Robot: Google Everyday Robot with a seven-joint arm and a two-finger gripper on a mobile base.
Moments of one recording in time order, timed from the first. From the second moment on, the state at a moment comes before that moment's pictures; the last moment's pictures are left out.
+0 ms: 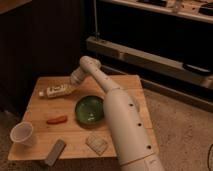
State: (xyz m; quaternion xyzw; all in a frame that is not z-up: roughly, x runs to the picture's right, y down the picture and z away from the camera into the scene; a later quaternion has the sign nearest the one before) arm -0.247 -0.015 0.960 0.36 -0.32 -0.87 0.08
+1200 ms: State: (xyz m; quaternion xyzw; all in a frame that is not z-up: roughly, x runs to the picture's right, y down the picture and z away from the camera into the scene) arm -0.197 -0.029 0.882 0.39 -0.27 -0.88 0.07
